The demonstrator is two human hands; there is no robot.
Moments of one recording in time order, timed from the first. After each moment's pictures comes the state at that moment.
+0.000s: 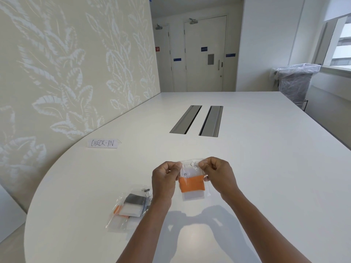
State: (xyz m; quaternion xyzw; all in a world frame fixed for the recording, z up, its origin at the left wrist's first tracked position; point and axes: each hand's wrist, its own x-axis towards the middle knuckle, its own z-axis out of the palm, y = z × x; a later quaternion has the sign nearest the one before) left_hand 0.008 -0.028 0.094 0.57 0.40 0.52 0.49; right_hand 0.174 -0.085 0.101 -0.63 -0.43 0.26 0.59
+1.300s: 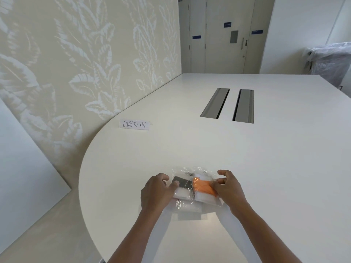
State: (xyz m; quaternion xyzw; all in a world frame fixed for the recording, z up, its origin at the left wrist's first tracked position) left_hand -0.171 -0.003 0.060 0.68 0.65 0.23 0.23; right_hand 0.048 -0.060 0.036 -0.73 -0.33 0.36 0.47
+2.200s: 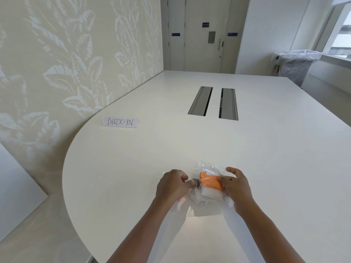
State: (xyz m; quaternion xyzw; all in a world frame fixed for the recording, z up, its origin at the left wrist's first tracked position) left_hand -0.141 0.007 0.065 0.78 0.52 0.16 0.31; right_hand 0.046 -0.082 0.044 -0.72 -0.22 0.33 0.57
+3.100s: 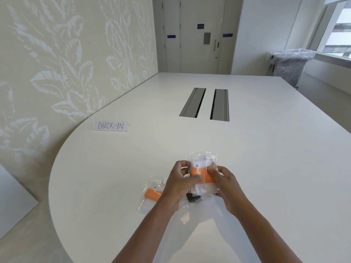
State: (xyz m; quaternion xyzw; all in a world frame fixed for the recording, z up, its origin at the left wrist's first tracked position) left_hand -0.085 -0.025 0.082 0.56 0.41 0.32 0.65; right_hand 0.063 -0.096 0.066 -0.63 -0.27 0.43 0.59
